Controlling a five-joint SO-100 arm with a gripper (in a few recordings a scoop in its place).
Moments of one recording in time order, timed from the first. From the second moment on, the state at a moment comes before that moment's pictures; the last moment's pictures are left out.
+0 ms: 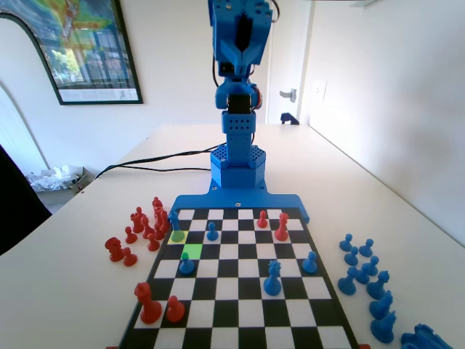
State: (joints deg) arm -1.2 152.3 105.9 94.7 -93.7
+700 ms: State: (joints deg) arm 15.4 111.2 100.5 78.8 -89.2
